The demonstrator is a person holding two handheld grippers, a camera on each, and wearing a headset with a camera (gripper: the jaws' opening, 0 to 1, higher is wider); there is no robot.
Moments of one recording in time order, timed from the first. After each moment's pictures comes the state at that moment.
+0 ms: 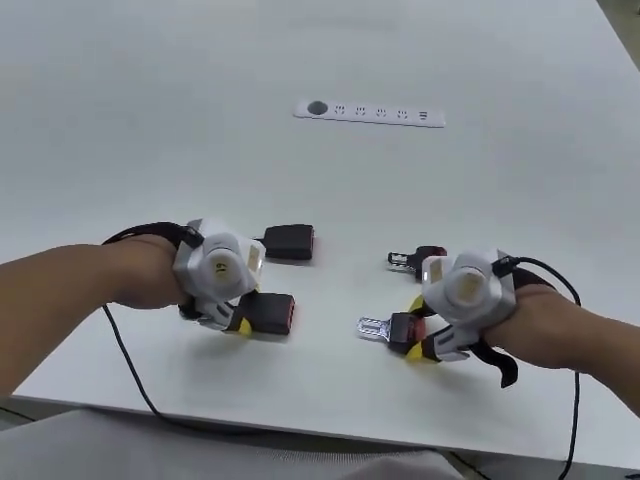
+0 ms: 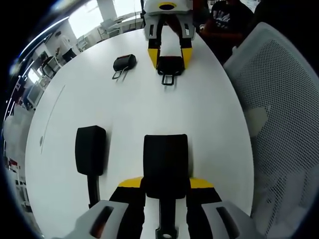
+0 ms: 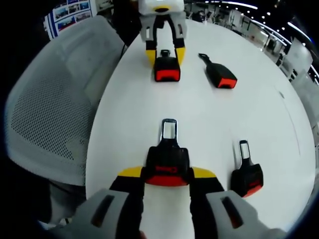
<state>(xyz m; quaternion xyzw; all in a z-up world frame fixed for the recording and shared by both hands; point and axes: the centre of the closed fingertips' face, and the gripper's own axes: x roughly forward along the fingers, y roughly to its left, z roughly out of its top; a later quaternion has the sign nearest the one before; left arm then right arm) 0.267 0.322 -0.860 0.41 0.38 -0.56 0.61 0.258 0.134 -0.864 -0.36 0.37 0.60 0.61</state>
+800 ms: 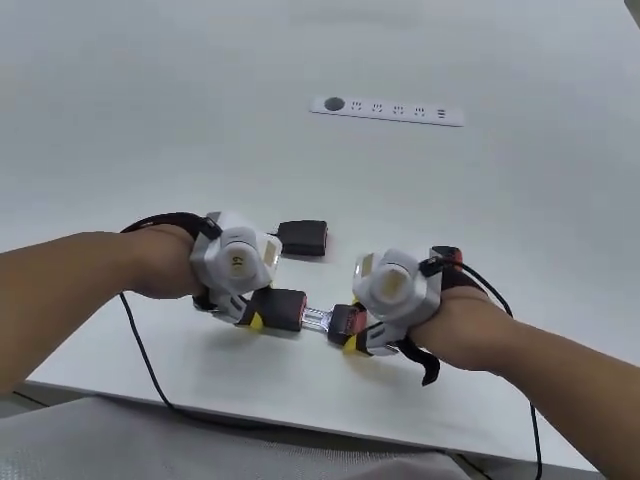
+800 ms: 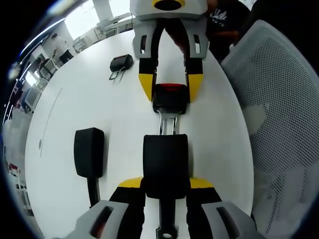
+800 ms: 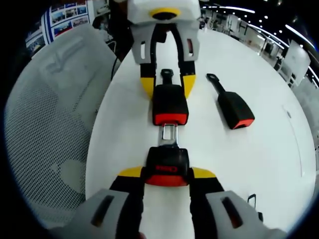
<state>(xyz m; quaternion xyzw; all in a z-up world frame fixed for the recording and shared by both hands) 0.265 0.321 -0.861 0.41 0.38 -0.57 0.60 0.256 0.225 -0.863 -0.35 0.35 0.60 0.63</state>
